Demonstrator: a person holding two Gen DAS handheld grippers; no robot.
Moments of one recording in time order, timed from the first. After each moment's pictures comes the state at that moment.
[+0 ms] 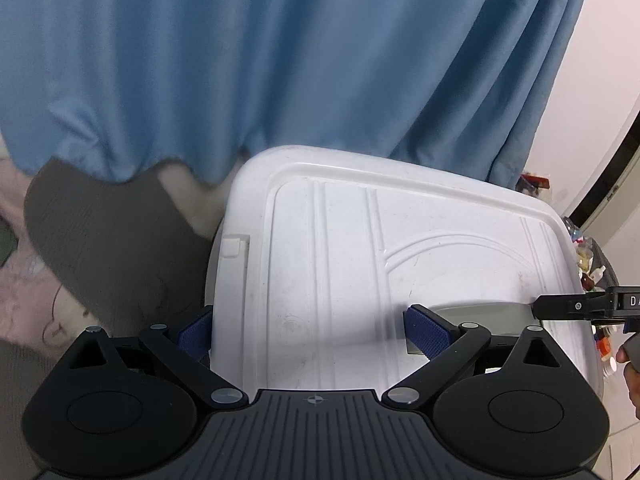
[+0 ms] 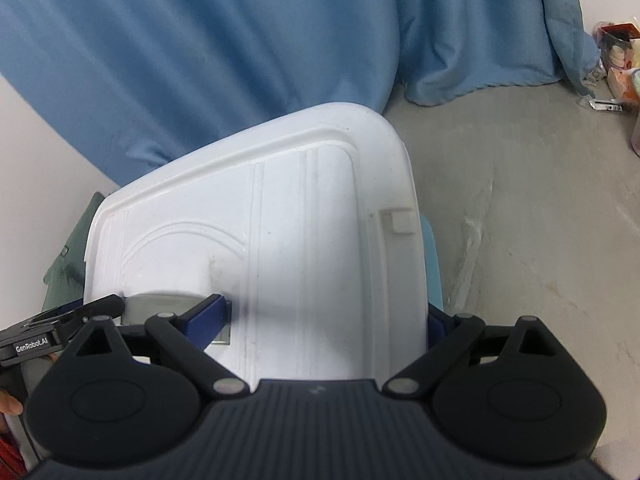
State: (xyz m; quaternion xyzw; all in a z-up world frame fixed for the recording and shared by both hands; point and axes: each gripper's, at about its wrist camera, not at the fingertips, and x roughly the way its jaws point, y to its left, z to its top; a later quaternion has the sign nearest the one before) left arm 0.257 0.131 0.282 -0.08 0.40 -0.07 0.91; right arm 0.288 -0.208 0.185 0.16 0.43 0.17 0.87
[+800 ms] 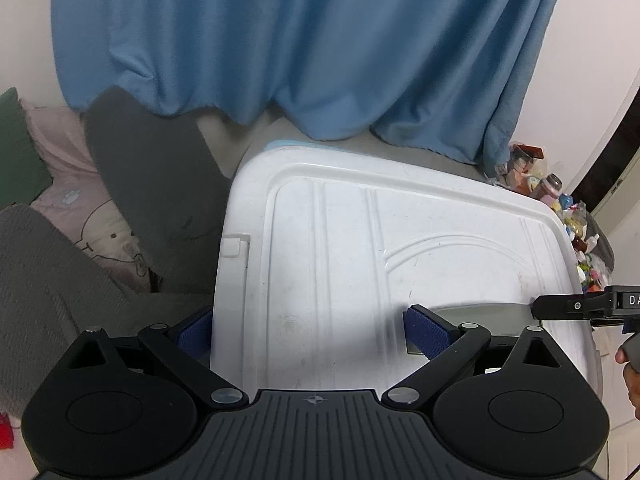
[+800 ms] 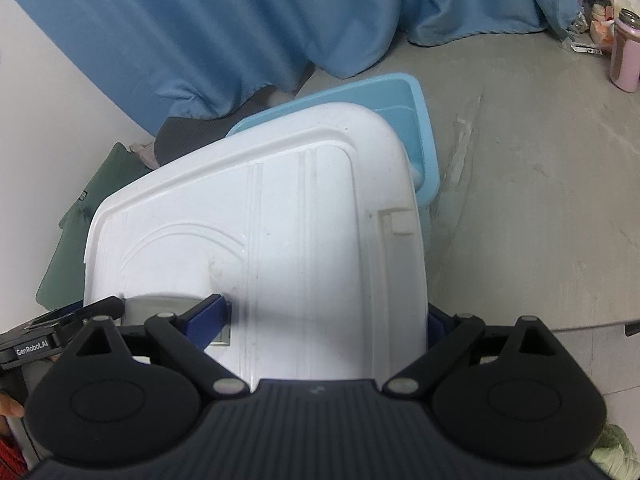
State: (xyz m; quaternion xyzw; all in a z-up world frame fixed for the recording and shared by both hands) left arm 0.038 0.123 0.238 -0.10 0.40 -0.04 0.91; right arm 0.115 -0.205 0.143 0.14 0.45 0.19 0.86
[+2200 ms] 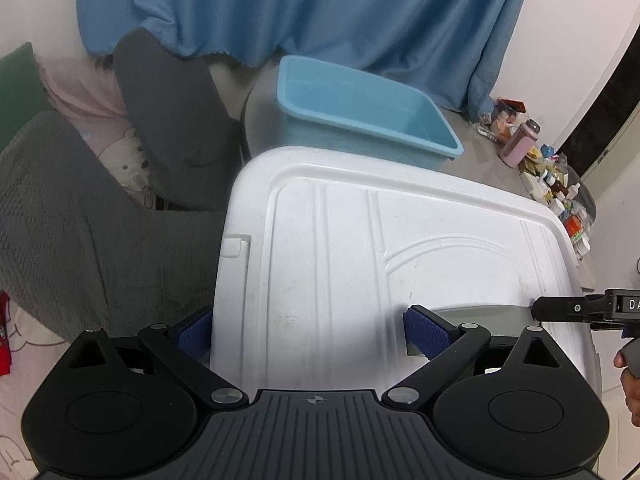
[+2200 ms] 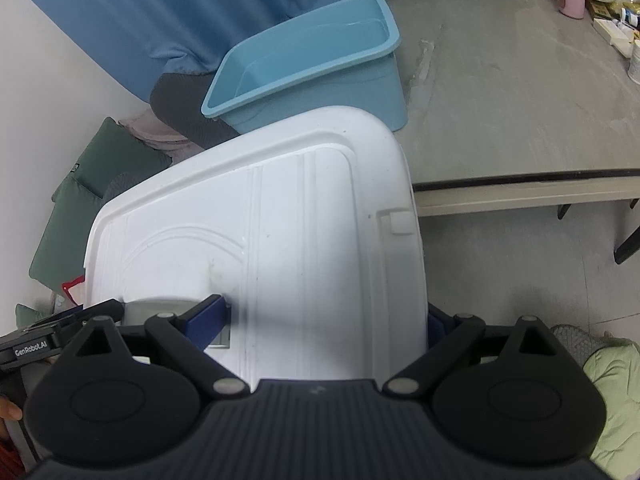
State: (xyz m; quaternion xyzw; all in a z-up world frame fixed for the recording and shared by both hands) left arm -0.143 0.147 0.189 -0.11 0.44 -0.05 0.89; right arm -0.026 -0.197 0.094 0.16 0.48 0.16 0.85
